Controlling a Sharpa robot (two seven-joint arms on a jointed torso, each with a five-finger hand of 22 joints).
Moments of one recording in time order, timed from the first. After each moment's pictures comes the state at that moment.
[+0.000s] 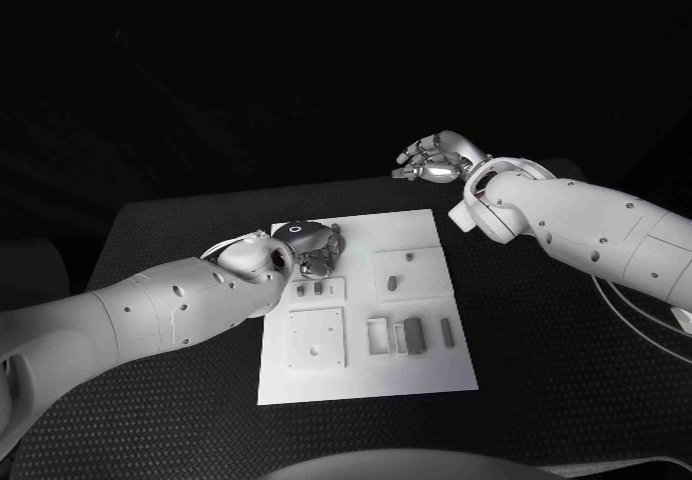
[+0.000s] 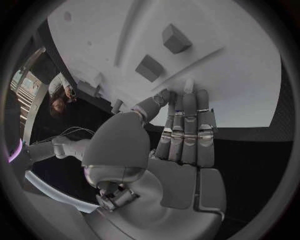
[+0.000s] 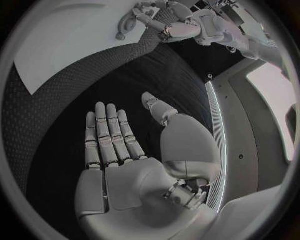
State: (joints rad) left arm 1.18 -0.46 -0.17 1.12 -1.54 -0.31 -0.06; left_hand 1.19 -0.08 0.60 -0.29 0.06 0.95 0.14 0.18 0.60 1.17 0.10 0.10 0.27 1.05 0.00 0.86 0.63 0.04 1.14 -0.10 0.19 1.17; right arm 1.23 -0.65 0.07 1.12 -0.92 -0.32 0.09; right_hand 1.01 -0.14 0.60 -0.20 0.08 0.74 0.19 0.26 0.50 0.81 0.17 0.55 0.24 0.80 0.17 0.46 0.50 0.15 0.49 0.21 0.28 1.15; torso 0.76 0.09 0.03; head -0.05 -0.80
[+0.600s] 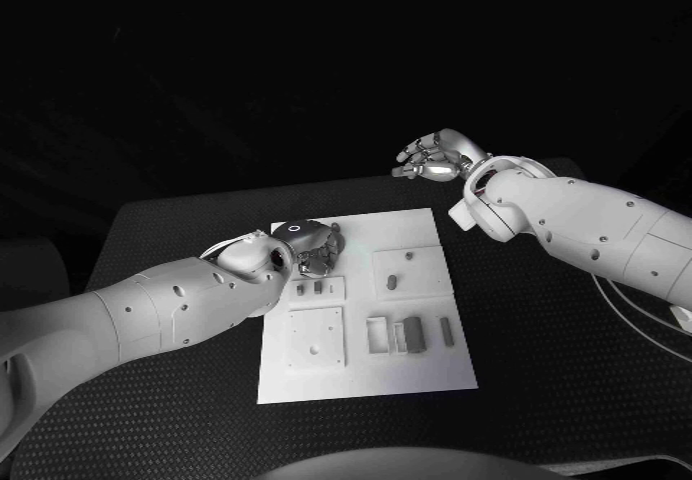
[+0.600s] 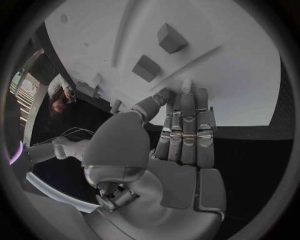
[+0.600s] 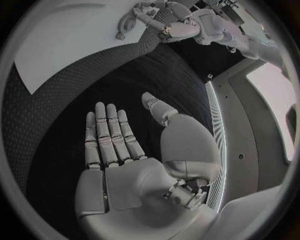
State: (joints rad) left arm 1.18 -0.46 -0.18 1.11 -1.55 -0.33 -0.05; left_hand 1.20 -0.08 0.60 -0.29 0.06 1.01 0.13 0.22 0.59 1.24 0.08 0.08 0.26 1.12 -0.03 0.86 0.68 0.05 1.20 -0.12 0.22 1.20; right arm 1.23 -0.66 0.07 1.12 -0.92 -0.32 0.09; right_hand 1.01 -0.14 0.60 -0.20 0.08 0.74 0.19 0.26 0.50 0.81 0.17 0.55 0.23 0.80 0.17 0.46 0.50 0.15 0.49 0.21 0.28 1.15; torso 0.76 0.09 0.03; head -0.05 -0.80
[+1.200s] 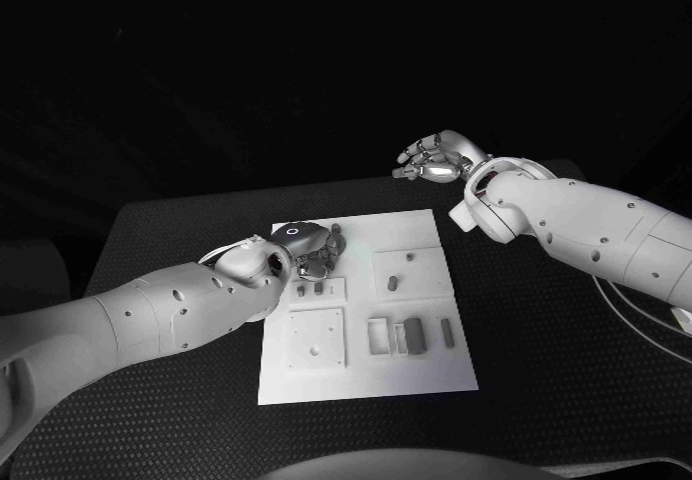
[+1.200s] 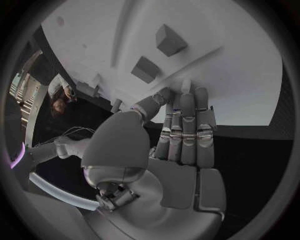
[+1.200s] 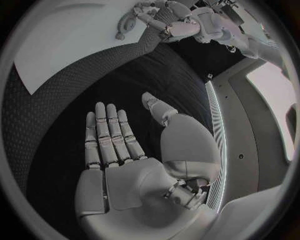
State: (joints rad) left arm 1.17 -0.47 -0.18 1.11 -1.54 -0.38 -0.03; left_hand 1.20 -0.09 0.63 -0.29 0.06 1.03 0.13 0.23 0.58 1.26 0.08 0.08 0.26 1.16 -0.03 0.86 0.70 0.04 1.23 -0.13 0.23 1.22; right arm 1.23 -0.65 0.07 1.12 -0.91 -0.32 0.09; right_hand 1.01 -0.14 0.60 -0.19 0.08 0.74 0.19 0.26 0.50 0.81 0.17 0.55 0.23 0.80 0.17 0.46 0.51 0.15 0.49 0.21 0.28 1.16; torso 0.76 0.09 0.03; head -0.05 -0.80
